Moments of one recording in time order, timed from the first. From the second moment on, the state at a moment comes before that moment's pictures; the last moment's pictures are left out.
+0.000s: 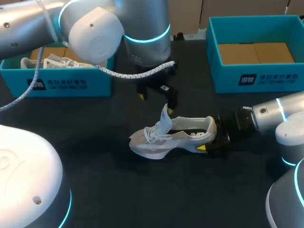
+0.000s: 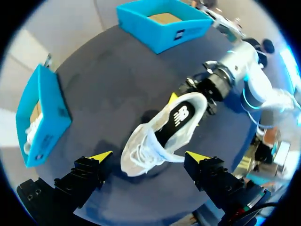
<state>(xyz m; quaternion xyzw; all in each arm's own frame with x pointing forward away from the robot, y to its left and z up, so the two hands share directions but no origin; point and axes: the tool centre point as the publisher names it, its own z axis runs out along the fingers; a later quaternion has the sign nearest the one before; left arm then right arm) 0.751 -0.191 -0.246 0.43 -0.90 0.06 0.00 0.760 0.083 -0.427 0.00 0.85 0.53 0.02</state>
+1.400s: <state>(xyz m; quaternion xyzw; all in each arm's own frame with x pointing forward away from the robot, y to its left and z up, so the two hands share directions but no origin) 0.747 -0.263 -0.216 0.12 -0.99 0.07 0.03 0.760 0.083 -0.427 0.00 0.85 0.53 0.02</state>
